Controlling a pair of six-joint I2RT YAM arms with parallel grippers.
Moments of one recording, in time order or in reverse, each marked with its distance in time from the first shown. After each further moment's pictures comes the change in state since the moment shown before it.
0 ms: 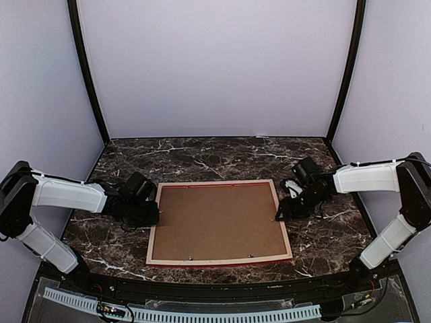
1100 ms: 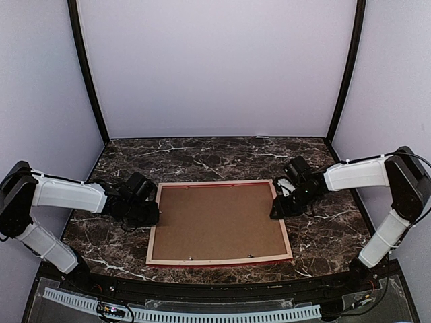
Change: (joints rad) left arm 0.000 0.000 0.000 0.000 0.000 0.000; right arm 0.045 0.096 0.054 0.045 0.044 0.004
